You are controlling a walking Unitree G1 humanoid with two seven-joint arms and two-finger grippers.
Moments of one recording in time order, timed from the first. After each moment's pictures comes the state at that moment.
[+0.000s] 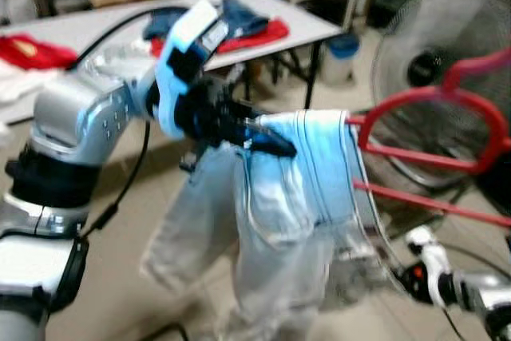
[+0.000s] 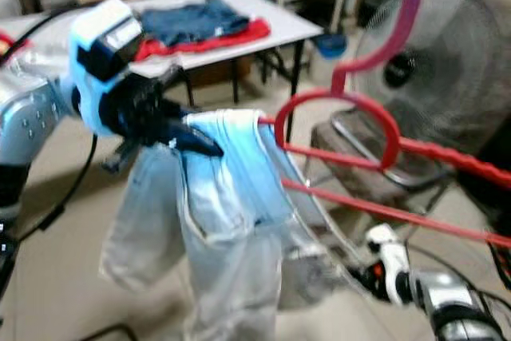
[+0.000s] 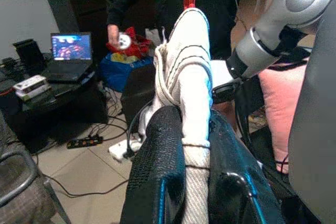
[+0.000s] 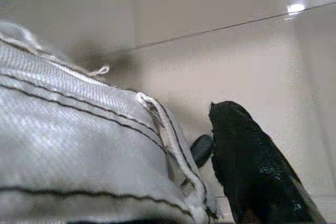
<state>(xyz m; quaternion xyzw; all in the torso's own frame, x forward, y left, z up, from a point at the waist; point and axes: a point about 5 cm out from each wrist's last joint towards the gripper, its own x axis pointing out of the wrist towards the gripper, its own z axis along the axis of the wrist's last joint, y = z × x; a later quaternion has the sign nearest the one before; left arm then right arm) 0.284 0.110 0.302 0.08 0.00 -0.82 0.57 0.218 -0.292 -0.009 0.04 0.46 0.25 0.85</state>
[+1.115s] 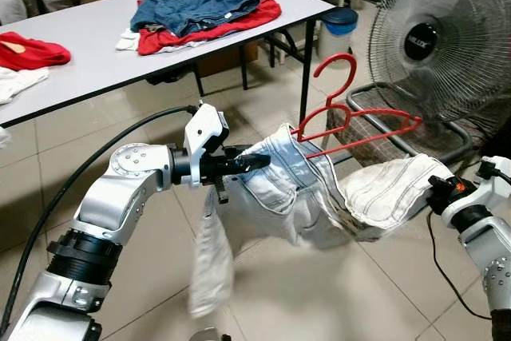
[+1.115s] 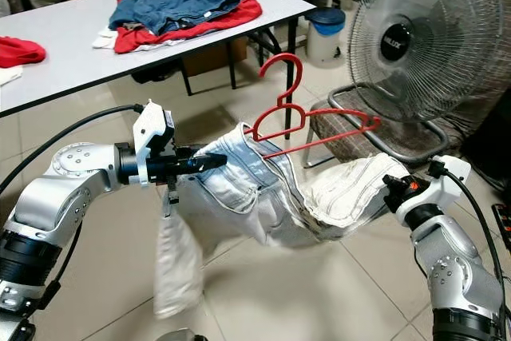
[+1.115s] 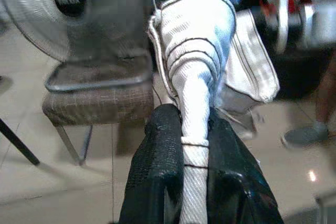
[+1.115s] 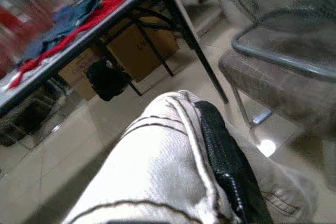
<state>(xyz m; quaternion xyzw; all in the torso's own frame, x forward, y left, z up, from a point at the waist) 0.304 0.130 0.180 0.06 0.03 -0.56 0.82 0.273 -0.286 0.102 0.24 0.10 0.02 0.97</state>
